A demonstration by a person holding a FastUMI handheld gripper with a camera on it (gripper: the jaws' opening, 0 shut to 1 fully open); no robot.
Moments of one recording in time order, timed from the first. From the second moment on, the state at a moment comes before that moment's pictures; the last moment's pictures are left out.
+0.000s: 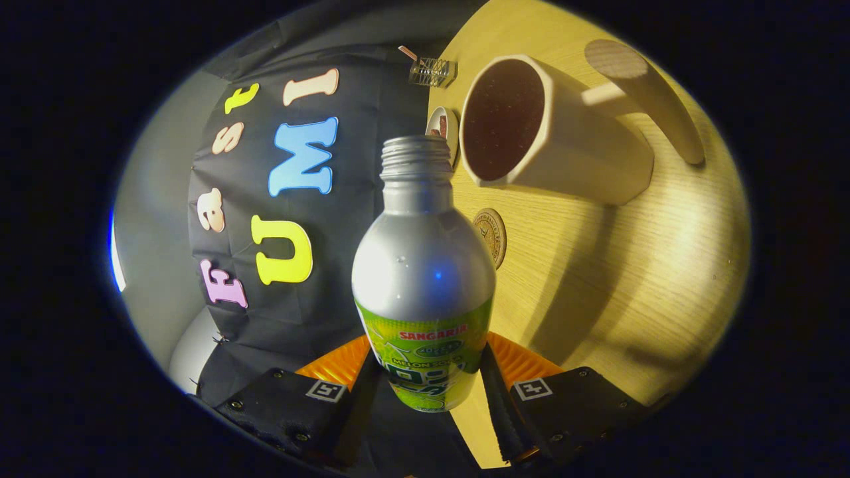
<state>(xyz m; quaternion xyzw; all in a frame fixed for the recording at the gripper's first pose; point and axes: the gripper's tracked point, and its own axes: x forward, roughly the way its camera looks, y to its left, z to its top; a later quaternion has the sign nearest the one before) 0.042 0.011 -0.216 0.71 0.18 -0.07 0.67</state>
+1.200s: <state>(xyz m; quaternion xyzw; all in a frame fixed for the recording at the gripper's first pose) 0.056 0.011 -0.195 0.81 0.16 -0.09 0.56</state>
